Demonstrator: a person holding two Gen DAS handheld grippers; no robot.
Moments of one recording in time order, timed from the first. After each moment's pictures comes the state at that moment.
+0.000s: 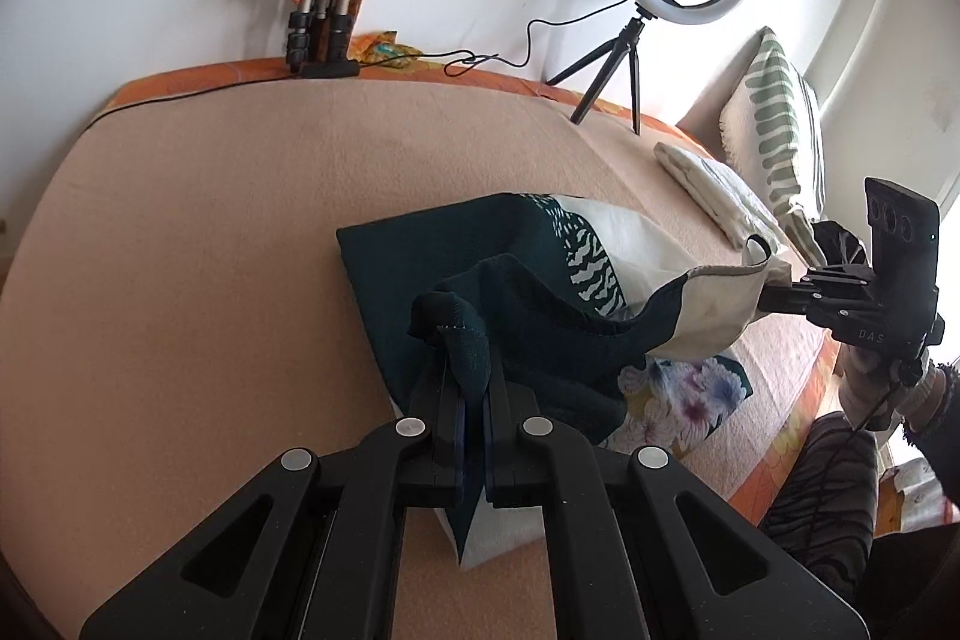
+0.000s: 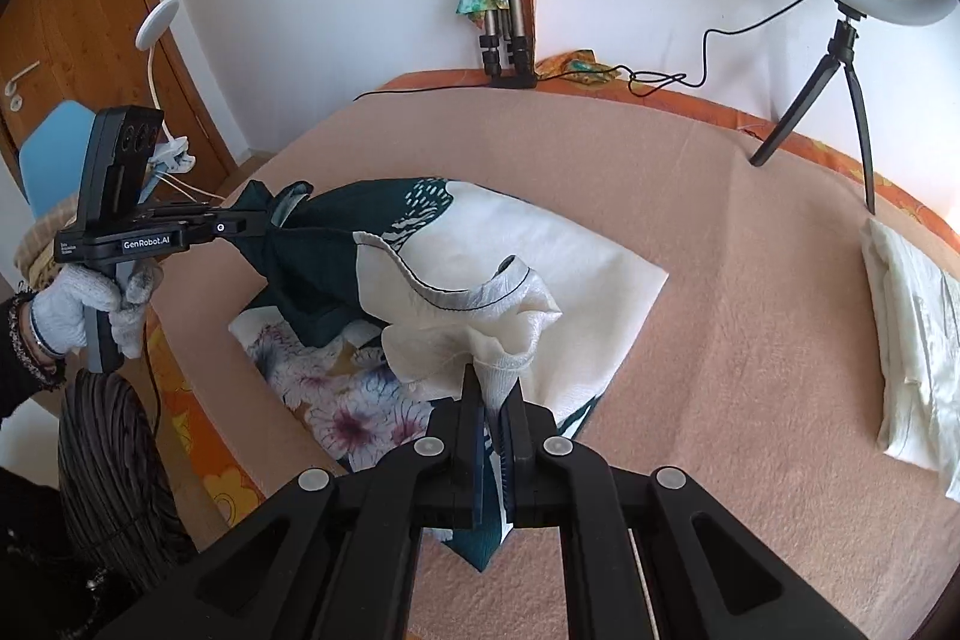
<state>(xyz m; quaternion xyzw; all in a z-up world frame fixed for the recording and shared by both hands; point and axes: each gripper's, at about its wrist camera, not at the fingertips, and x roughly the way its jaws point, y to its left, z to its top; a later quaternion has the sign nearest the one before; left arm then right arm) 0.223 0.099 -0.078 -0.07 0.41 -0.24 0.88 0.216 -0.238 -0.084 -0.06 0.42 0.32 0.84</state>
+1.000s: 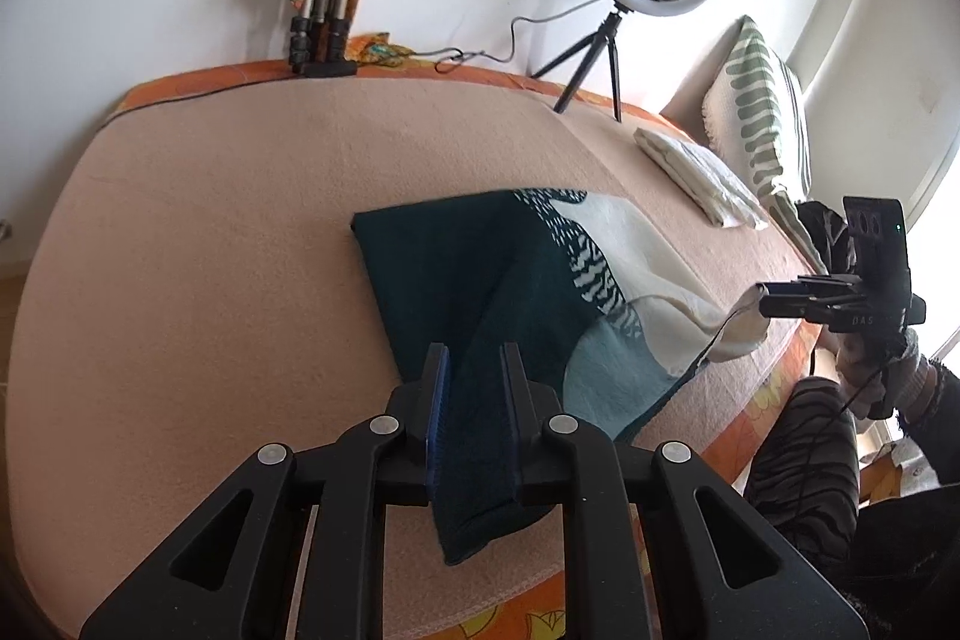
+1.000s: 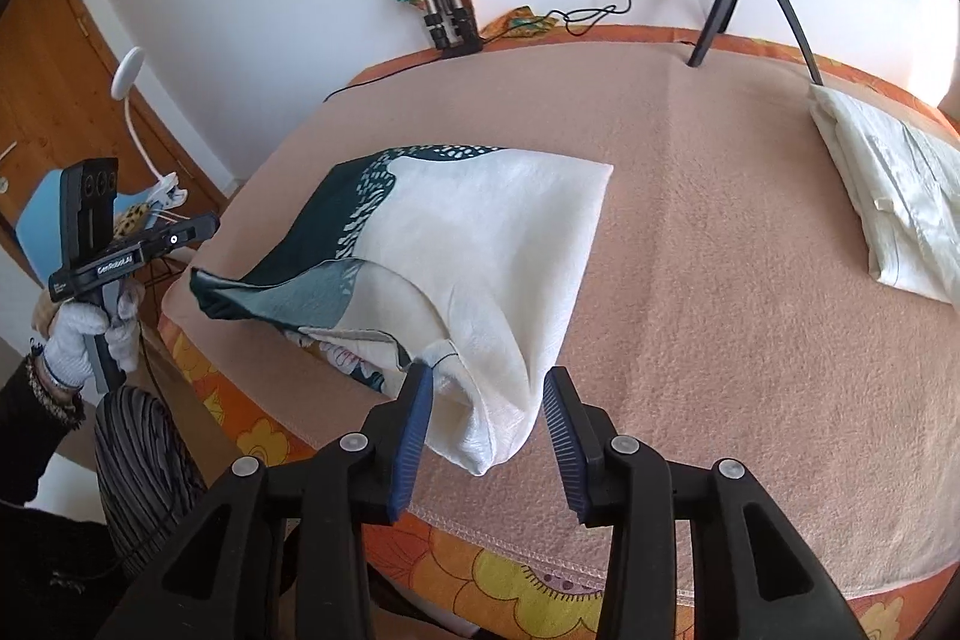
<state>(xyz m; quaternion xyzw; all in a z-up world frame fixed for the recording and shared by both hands) 0.195 0.105 -0.069 -0.06 0.43 -0.26 0.86 0.186 -0.281 -0.095 0.02 0.48 0.27 0.84</state>
